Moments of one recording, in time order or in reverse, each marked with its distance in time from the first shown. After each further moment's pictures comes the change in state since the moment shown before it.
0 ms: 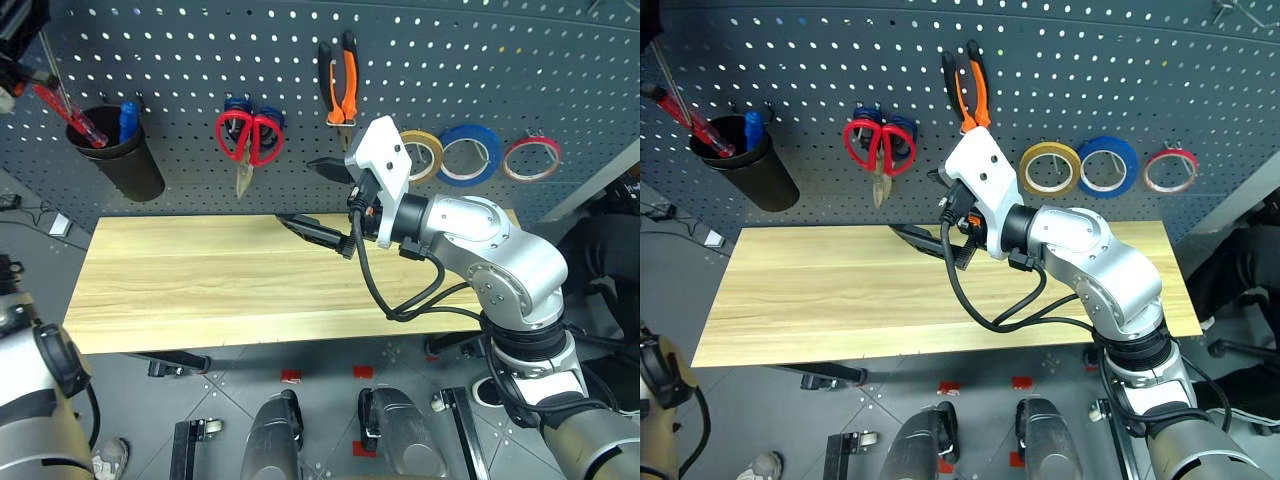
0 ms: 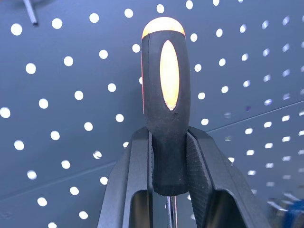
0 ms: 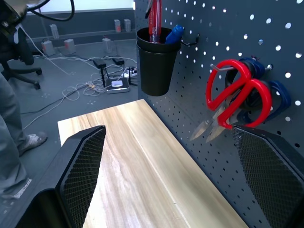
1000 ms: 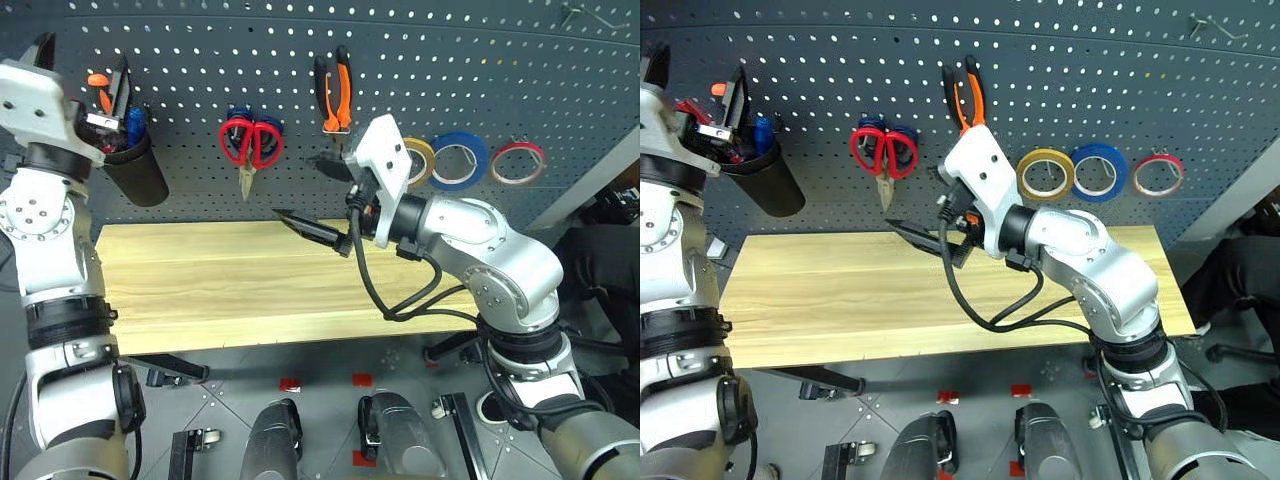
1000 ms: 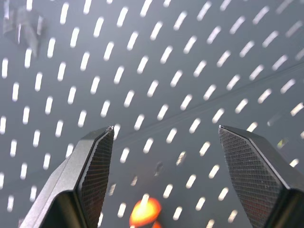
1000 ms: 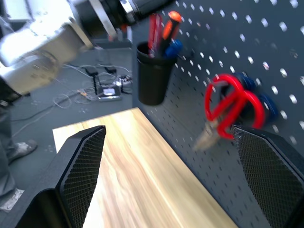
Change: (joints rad) left arm 0.311 -0.235 -0.040 -0.255 0.211 -0.373 0.324; right arm 0.055 -0.005 -0.005 0.000 -0.005 -0.038 -0.024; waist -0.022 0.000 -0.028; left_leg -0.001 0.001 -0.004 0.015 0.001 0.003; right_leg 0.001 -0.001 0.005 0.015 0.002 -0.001
